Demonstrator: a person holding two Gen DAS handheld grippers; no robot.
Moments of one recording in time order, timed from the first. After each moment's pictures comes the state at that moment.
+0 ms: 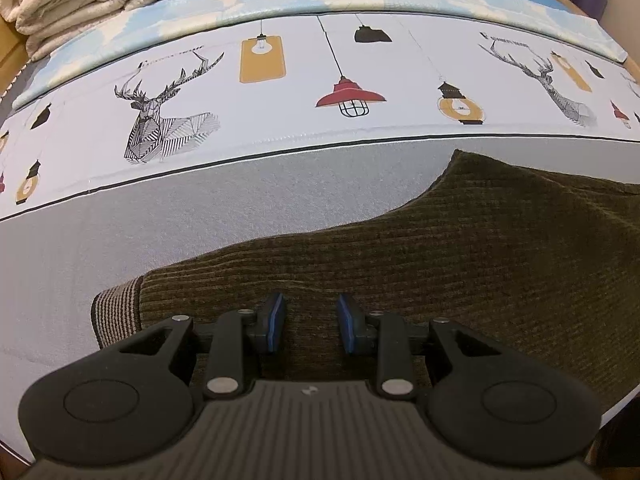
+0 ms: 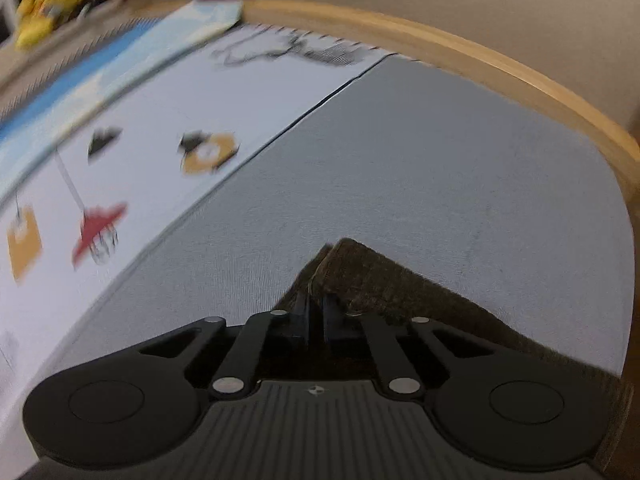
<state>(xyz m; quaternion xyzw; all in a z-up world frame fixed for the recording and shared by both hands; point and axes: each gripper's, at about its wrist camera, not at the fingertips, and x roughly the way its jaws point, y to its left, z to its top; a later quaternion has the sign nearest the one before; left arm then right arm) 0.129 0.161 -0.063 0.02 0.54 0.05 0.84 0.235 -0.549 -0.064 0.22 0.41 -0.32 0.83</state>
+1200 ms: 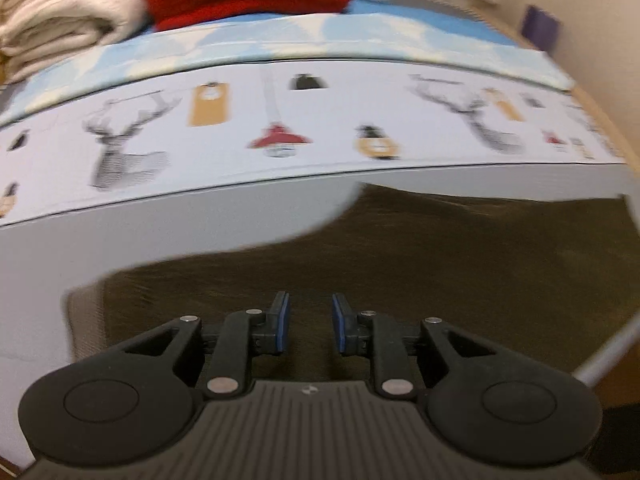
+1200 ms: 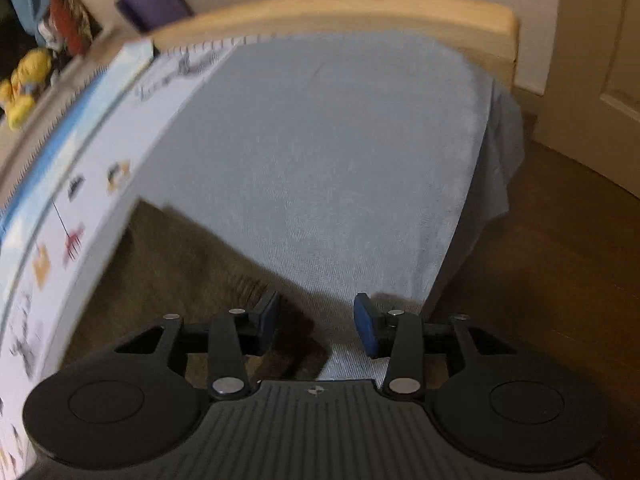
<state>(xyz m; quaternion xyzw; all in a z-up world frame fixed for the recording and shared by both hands) 0.080 0.105 -0.019 -0.02 0.48 -0.02 0.88 0.033 -0.667 -0.057 0.35 0.39 -0.28 0.80</state>
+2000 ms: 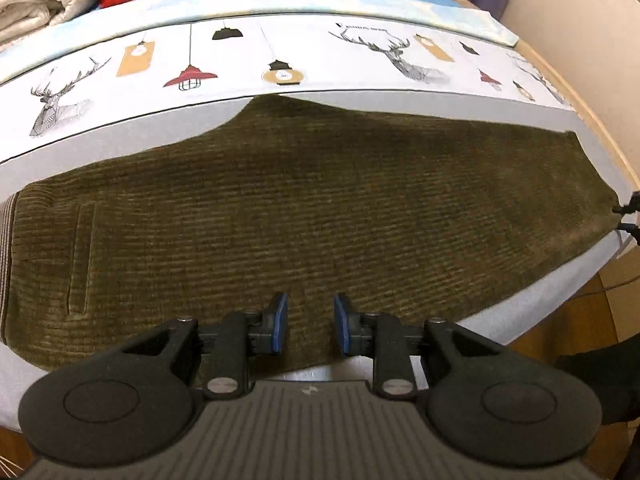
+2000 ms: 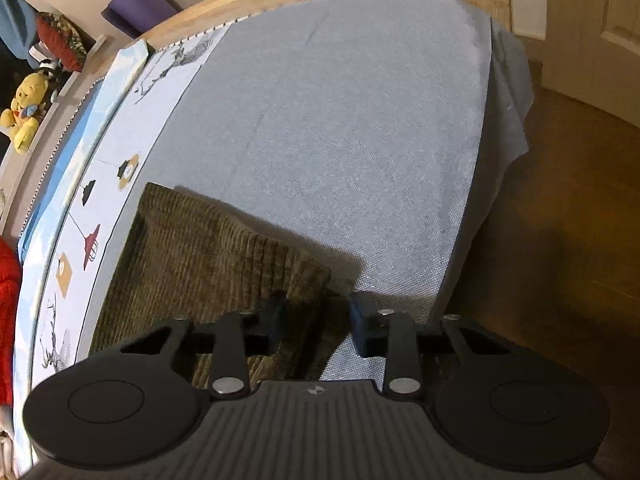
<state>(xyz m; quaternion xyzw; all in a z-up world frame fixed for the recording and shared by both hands) 0.017 0.038 -0.060 -0.02 0.51 -0.07 0.86 0.028 -0.653 -0.082 0.42 0.39 -0.27 0.77</state>
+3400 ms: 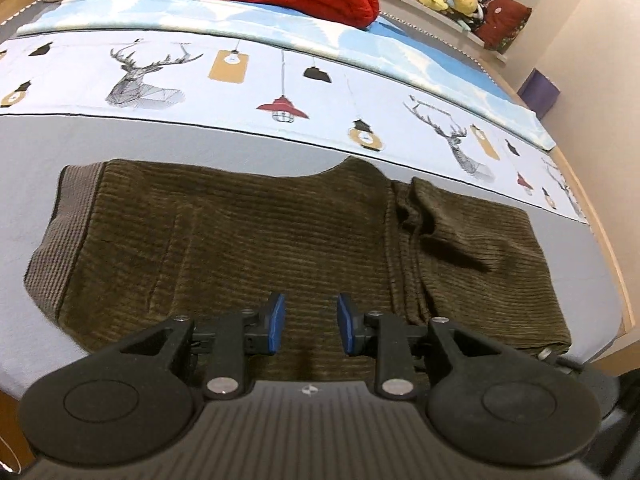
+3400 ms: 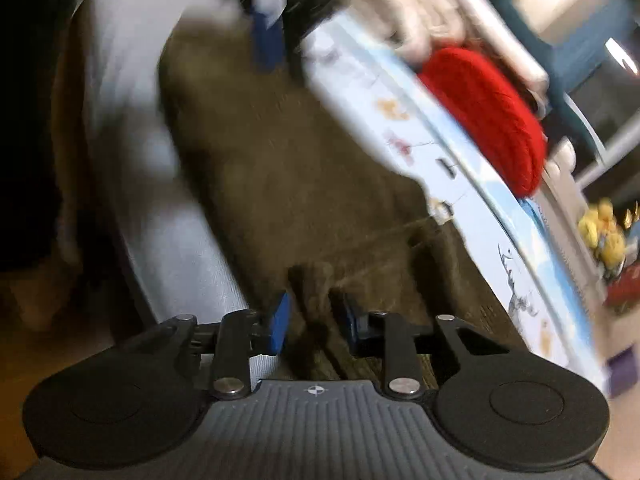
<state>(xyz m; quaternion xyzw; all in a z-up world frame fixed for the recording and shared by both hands) 0.010 0.132 -0.034 -0.15 0.46 -0.02 0.88 -0.074 -0.090 -0.056 -0.37 0.26 0.31 0.83</state>
